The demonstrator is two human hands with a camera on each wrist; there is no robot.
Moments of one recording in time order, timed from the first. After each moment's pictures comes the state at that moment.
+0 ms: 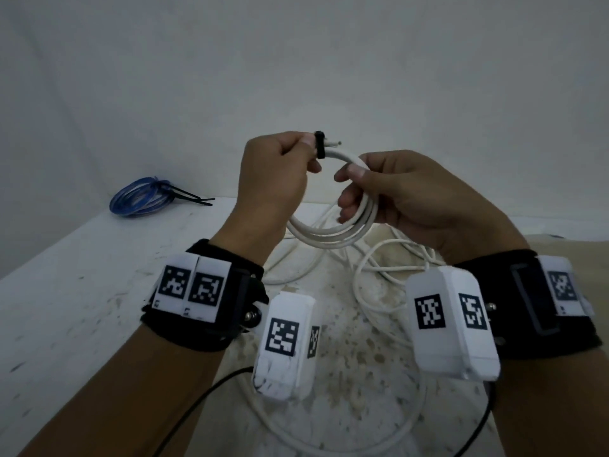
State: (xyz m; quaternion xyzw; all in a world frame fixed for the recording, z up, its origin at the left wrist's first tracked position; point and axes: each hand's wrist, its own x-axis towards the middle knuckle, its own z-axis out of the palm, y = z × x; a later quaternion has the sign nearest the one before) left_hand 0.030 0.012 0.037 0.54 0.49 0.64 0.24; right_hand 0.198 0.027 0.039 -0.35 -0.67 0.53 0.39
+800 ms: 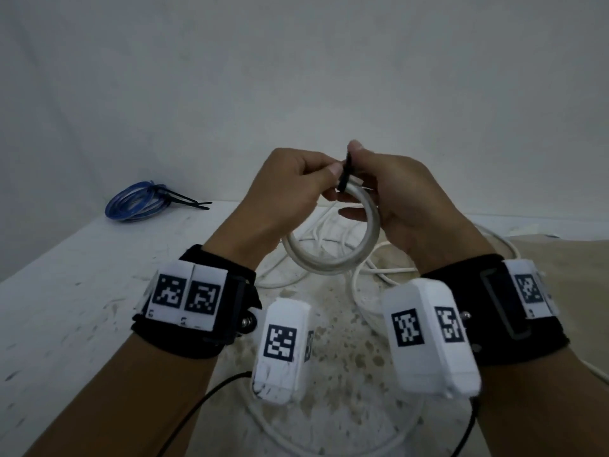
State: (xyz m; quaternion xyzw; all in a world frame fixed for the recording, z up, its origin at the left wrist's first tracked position) left_hand 0.028 0.006 0.038 0.67 0.47 0.50 0.28; right_hand 0.174 0.031 0.036 -0.41 -0.54 0.53 0.51
